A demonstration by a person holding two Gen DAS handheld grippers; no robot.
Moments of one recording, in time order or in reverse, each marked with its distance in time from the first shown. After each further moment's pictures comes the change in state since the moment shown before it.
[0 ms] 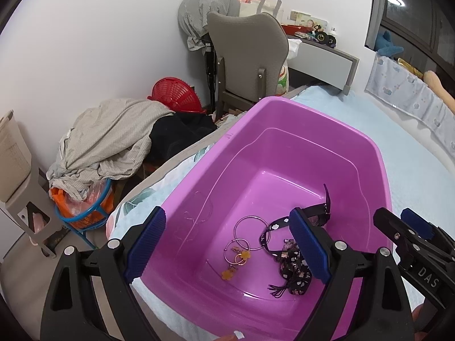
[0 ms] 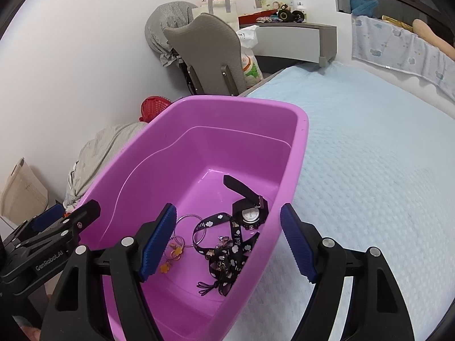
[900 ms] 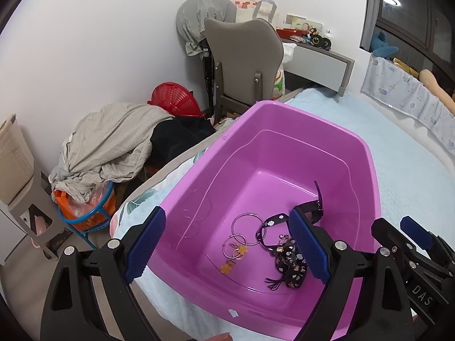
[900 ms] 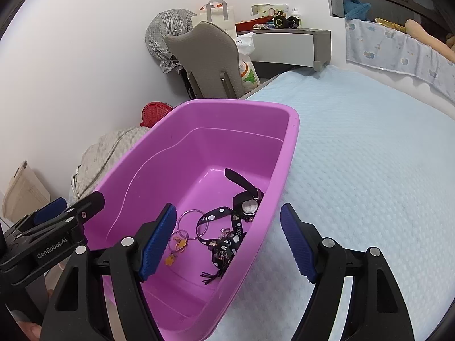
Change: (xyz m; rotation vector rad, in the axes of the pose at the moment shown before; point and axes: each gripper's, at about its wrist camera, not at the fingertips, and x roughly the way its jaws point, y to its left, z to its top) left arm -0.020 -0.003 -0.005 0.015 -0.020 -0.002; right arm -0.024 0.000 -0.015 0.015 -0.033 -0.002
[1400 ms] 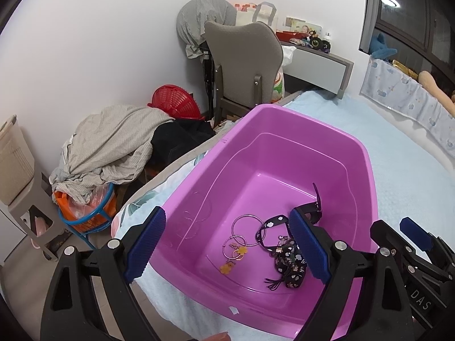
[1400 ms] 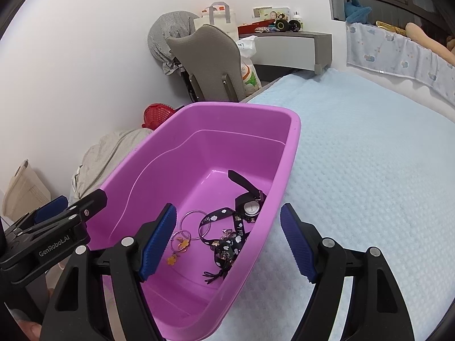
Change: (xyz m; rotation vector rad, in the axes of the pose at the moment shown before) left arm -0.007 0.000 0.003 -0.002 -0.008 -0.004; right arm -0.008 0.005 -0.003 -0.010 -0.012 0.001
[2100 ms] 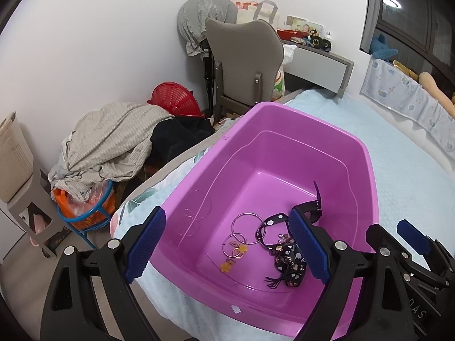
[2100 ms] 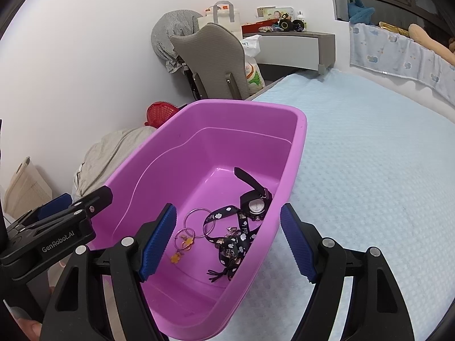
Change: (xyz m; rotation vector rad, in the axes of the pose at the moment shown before) left arm 0.002 0.002 -0.004 -0.005 0.006 -0.007; right arm 0.000 0.008 -0.004 -0.010 0.004 0.009
